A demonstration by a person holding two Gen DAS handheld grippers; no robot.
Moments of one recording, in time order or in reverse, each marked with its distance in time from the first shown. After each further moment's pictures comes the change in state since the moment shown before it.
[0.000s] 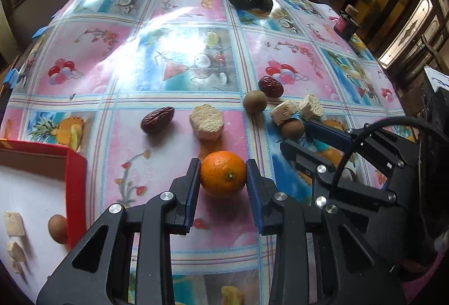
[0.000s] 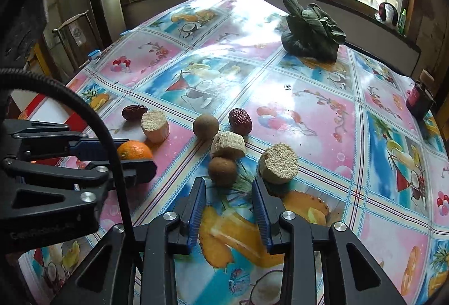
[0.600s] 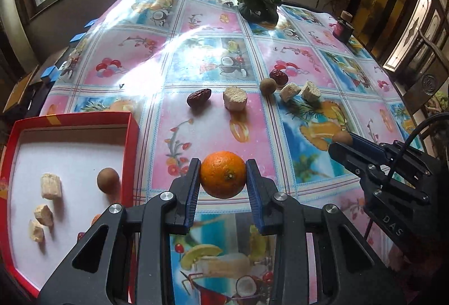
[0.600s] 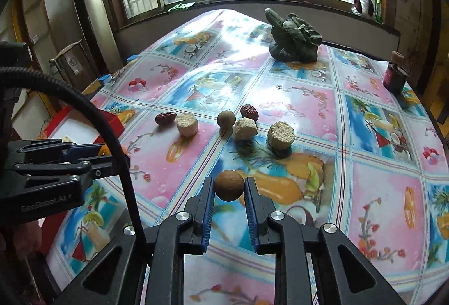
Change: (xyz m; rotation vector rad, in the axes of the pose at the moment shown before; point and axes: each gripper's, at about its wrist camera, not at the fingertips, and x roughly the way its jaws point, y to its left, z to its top) left arm -0.057 0.009 -0.052 0.036 -0.098 0.082; right arm -0.068 0.024 -0.038 0.148 -0.090 0.007
